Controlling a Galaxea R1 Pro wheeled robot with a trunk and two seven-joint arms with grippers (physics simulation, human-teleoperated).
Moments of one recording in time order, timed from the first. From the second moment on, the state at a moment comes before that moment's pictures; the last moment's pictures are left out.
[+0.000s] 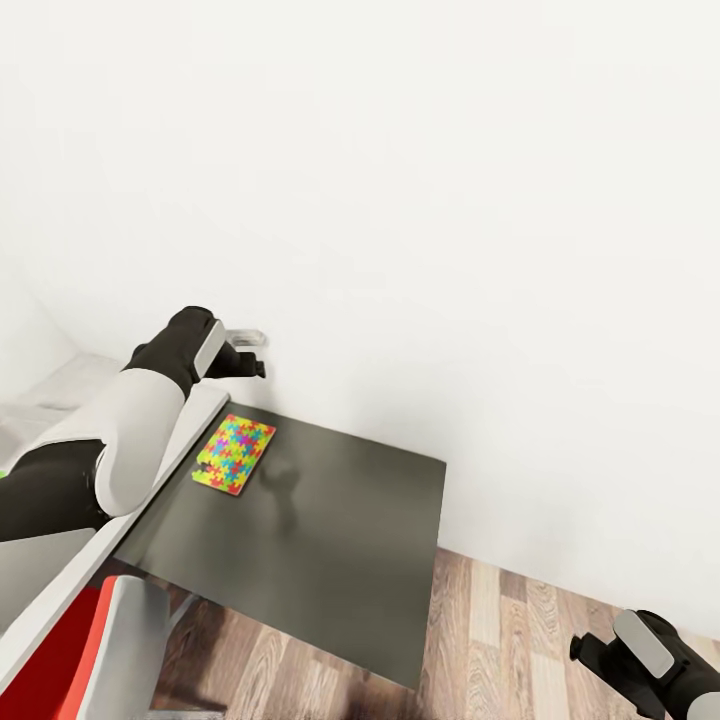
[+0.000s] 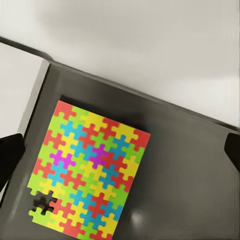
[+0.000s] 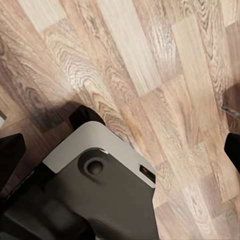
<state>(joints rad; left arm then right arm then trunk) -1.46 0.01 0.09 -0.40 -0.09 1.00 0.01 -0.53 -0.35 0.06 -0.46 -0.95 0.64 -0.41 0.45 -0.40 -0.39</state>
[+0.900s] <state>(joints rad) -1.46 0.04 0.09 -0.32 -0.09 0.99 0.00 -0.53 -0.35 0.06 -0.46 -0.95 0.64 -0.41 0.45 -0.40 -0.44</state>
